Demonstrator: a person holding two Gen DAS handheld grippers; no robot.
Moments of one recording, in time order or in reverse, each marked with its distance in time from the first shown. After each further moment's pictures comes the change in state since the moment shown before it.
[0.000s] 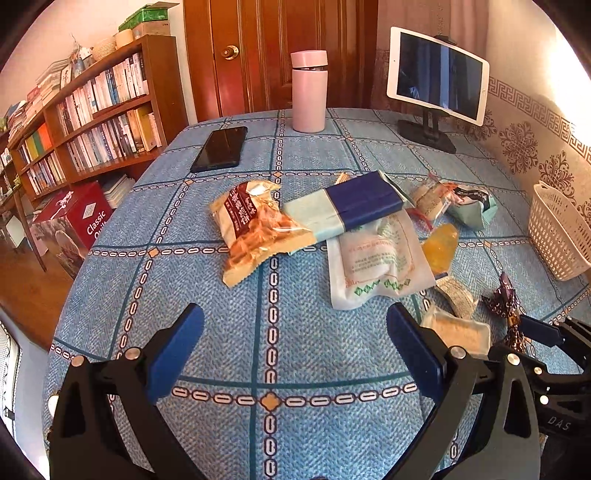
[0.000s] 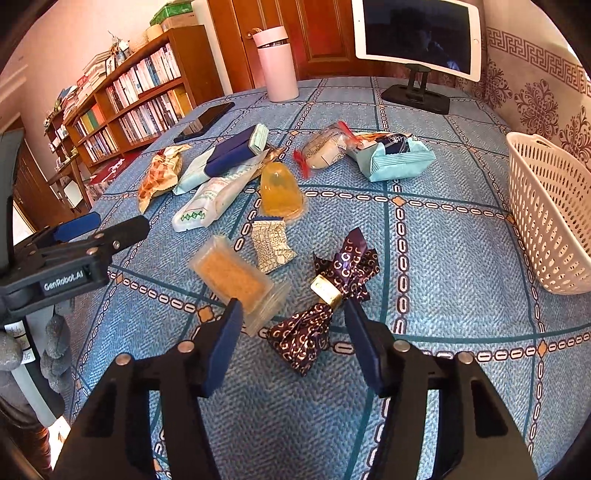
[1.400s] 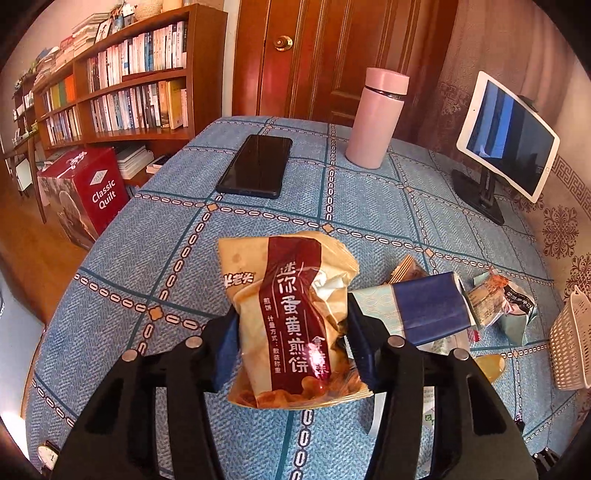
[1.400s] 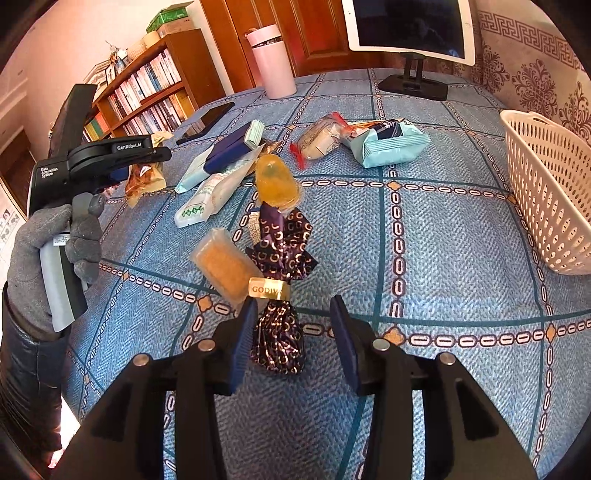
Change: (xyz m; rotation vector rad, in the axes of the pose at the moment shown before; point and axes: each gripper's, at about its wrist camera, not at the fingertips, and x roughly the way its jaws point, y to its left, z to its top) left arm 0.051 0.048 0.065 -0.208 -0.004 0.010; right arm -0.001 -0.009 -0.011 0.031 0.015 0.050
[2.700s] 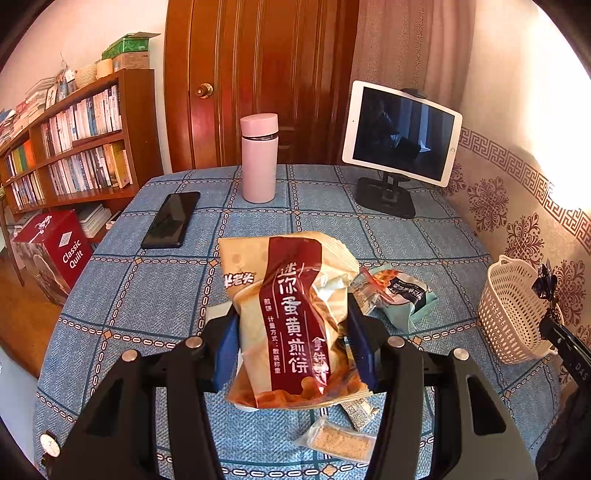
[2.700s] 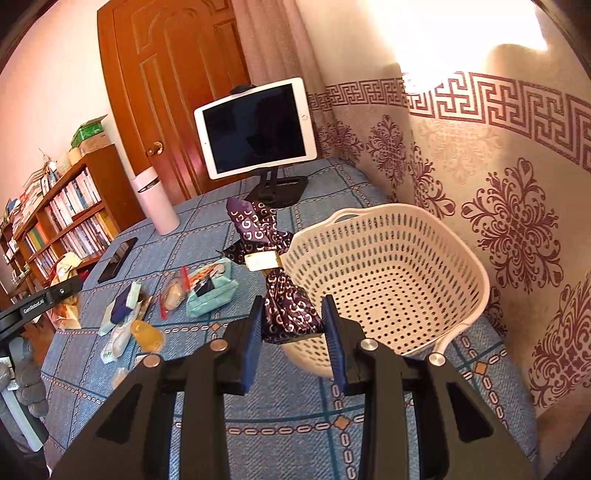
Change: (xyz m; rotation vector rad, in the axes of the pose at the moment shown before) left arm -0.081 -0.116 -0.007 0.191 -0.102 -0.130; right arm -0.109 -0.147 0.043 0.269 -0.375 -0.270
